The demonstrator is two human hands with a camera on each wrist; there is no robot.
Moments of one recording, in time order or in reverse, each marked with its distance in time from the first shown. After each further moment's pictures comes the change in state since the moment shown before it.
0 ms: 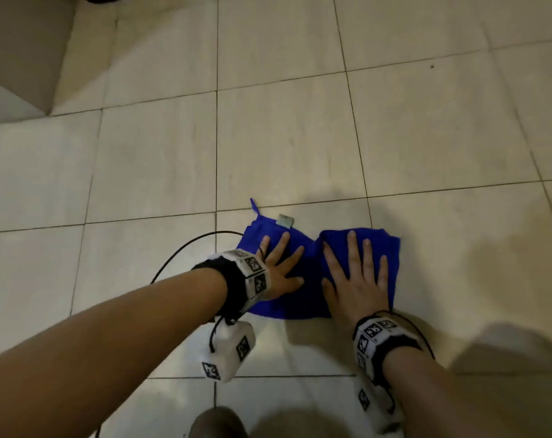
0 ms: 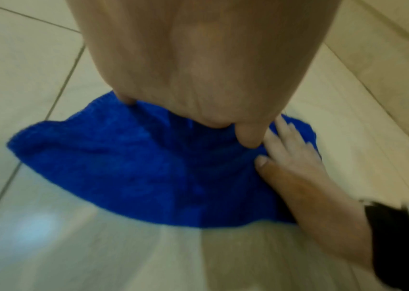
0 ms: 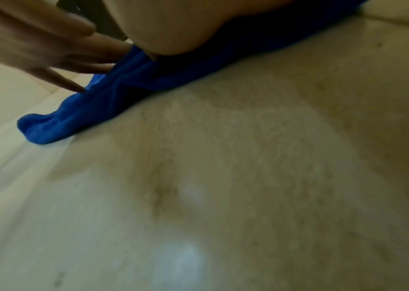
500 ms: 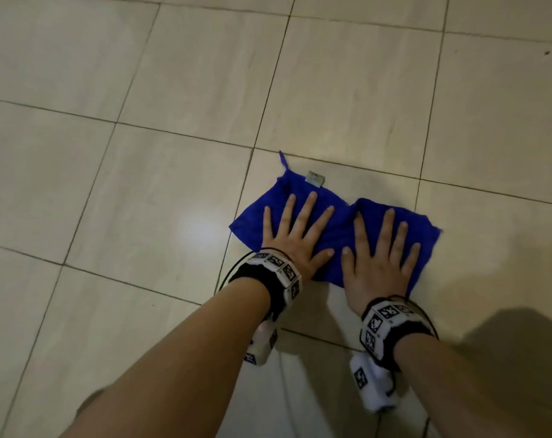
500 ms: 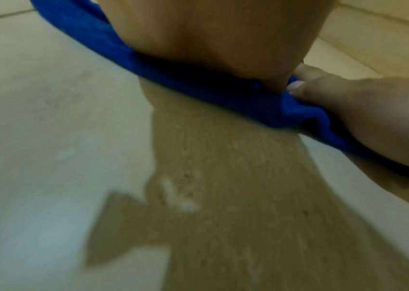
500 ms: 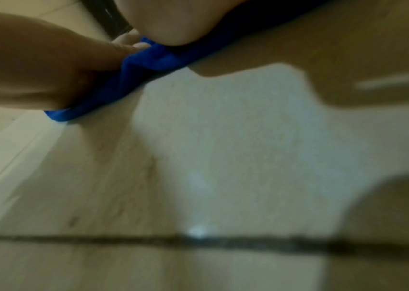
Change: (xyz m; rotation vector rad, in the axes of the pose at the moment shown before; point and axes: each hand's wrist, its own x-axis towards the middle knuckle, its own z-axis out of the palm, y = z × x) left_hand 0.018 0.022 0.079 -0.185 0.573 -0.115; right_hand -0.006 0.000 0.007 -0.090 0.040 -0.046
